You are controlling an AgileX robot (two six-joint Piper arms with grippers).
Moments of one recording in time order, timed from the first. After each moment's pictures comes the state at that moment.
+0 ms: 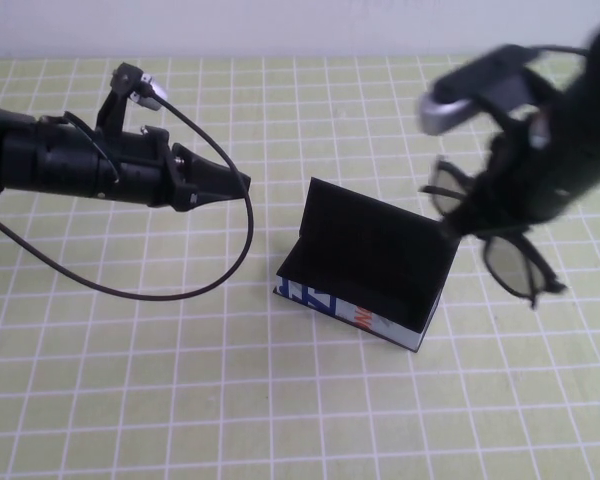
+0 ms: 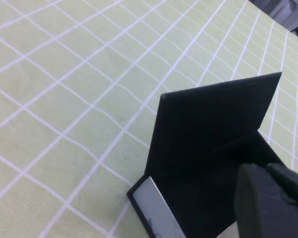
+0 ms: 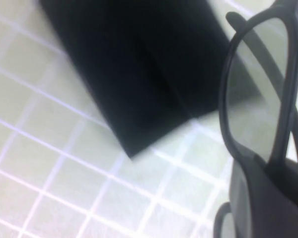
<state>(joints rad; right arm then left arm) 0.51 1.58 -1.41 -0.04 1.00 -0.03 -0.09 1.93 -1.34 -1.33 1.10 1.52</state>
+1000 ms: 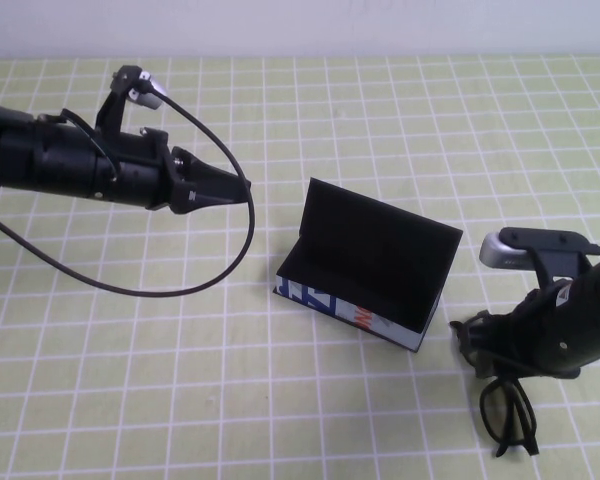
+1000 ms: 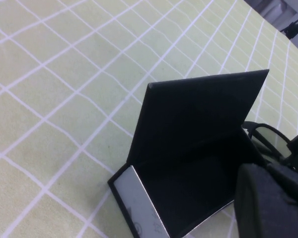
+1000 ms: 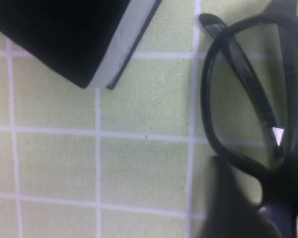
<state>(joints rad) 0.39 1.59 -0.84 0.28 0.57 0.12 -0.09 1.92 -1.34 -1.30 1.13 1.43</state>
